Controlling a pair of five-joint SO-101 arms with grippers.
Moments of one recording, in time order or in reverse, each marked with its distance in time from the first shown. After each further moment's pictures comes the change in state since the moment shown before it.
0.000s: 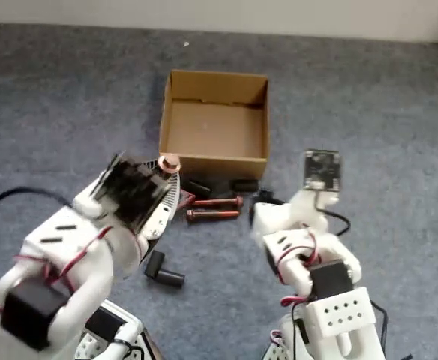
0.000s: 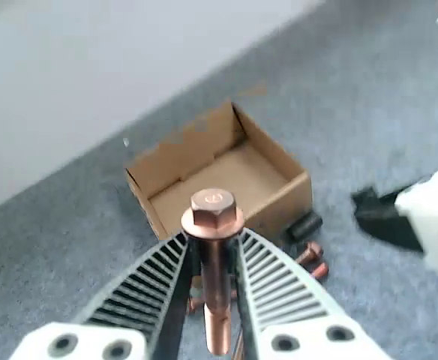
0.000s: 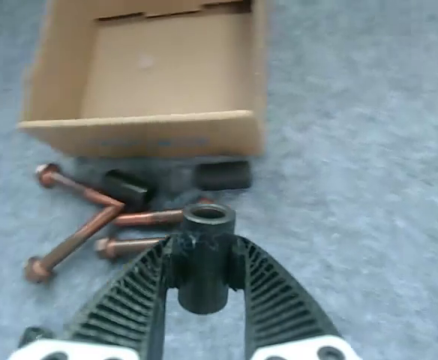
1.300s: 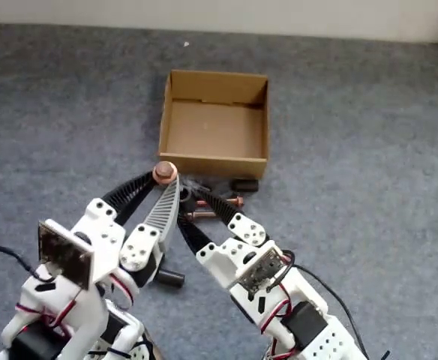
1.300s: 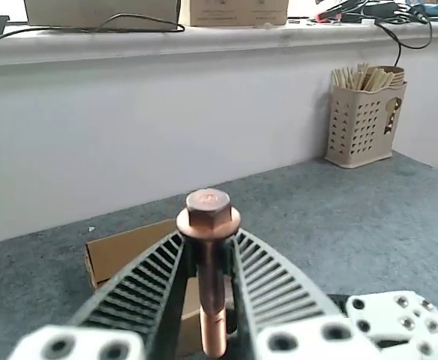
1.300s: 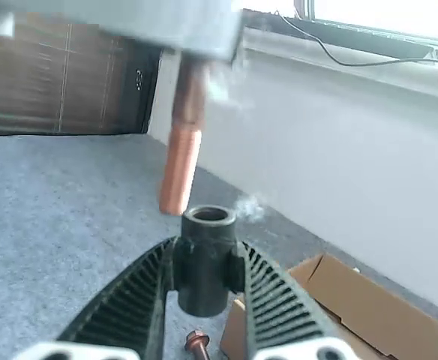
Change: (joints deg) left arm 3.4 -27.5 23.7 -19.7 14.8; right arm -24.2 -34.5 31.0 -43.4 30.8
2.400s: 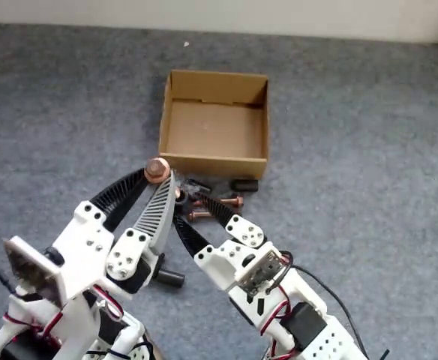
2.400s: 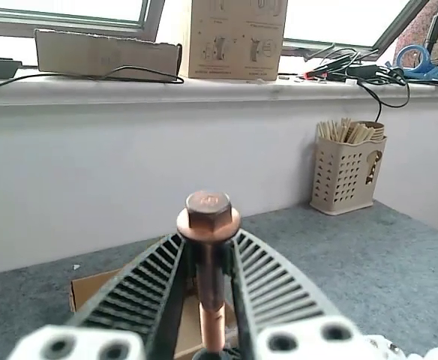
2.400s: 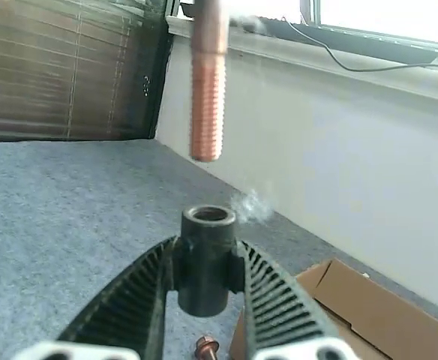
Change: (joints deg) left arm 1.8 -1.1 -2.2 -3.3 2.6; right arm -1.1 0.0 0.1 -0.4 -1.1
